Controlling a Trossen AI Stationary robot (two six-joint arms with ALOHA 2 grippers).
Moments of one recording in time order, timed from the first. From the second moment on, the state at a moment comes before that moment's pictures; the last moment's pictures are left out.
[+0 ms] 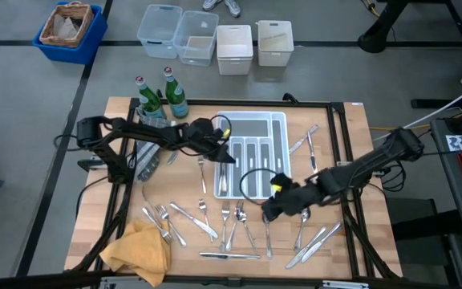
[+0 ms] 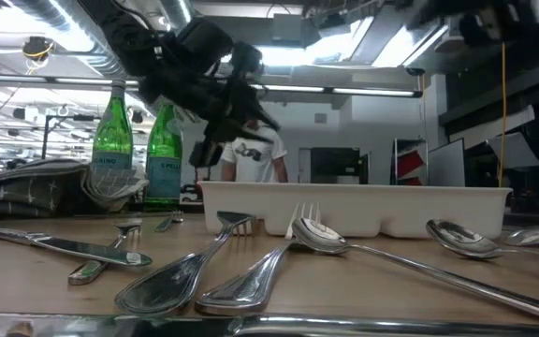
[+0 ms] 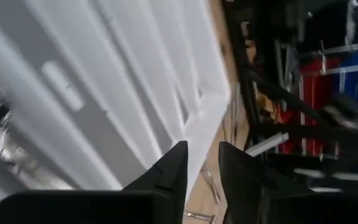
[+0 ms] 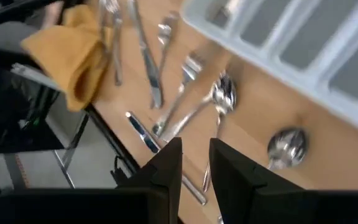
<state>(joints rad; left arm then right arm) 0.27 1.62 0.82 0.27 0.45 -1.03 0.48 1.45 1.18 -0.60 0.20 1.48</state>
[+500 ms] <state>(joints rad) 0.27 1.56 0.83 0.24 0.47 -0.89 0.52 1.74 1.18 -0.63 0.03 1.82</state>
